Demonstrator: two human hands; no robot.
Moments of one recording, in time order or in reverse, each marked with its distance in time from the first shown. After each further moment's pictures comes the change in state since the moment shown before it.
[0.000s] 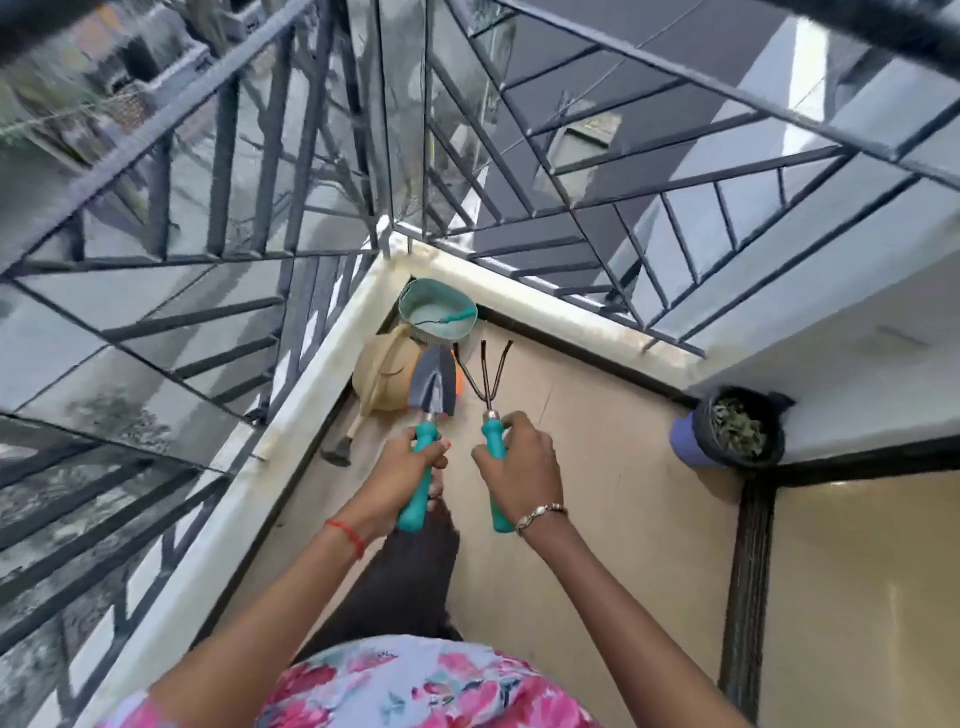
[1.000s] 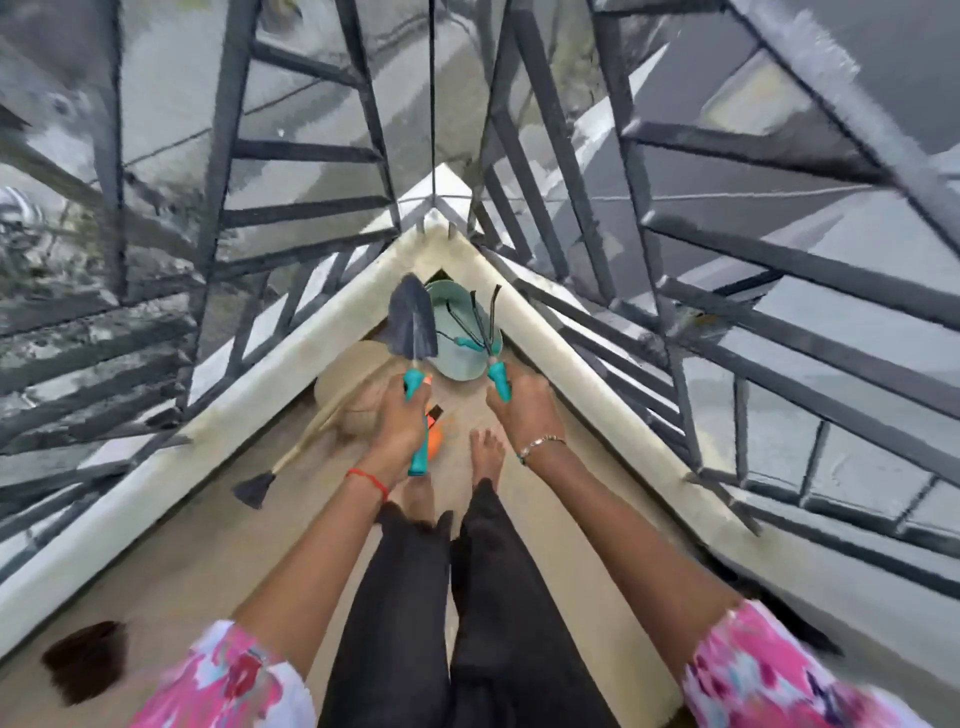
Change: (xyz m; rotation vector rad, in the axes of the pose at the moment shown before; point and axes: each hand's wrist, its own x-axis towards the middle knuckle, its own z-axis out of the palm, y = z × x) left_hand 0.407 0.177 0.054 -0.096 0.639 -0.066; right_hand 0.515 -0.025 0.035 -0.301 -0.449 -0.290
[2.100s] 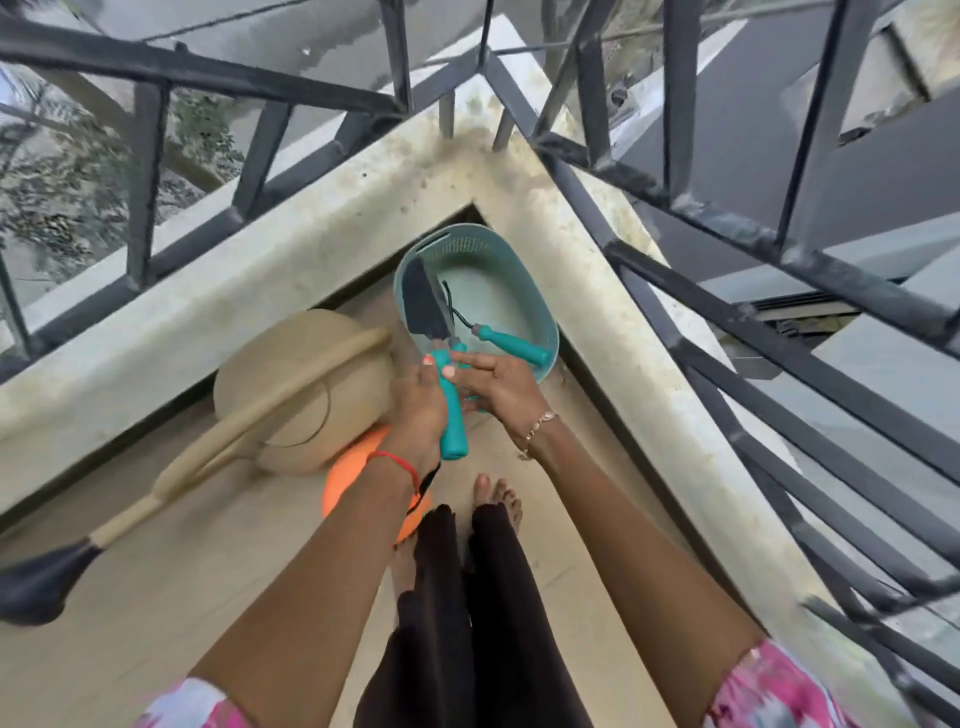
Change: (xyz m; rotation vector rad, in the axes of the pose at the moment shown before) left_hand 0.308 -0.189 0.132 -0.326 0.057 -0.308; right_hand 0.273 0.129 0.254 0.913 -0.496 0.187
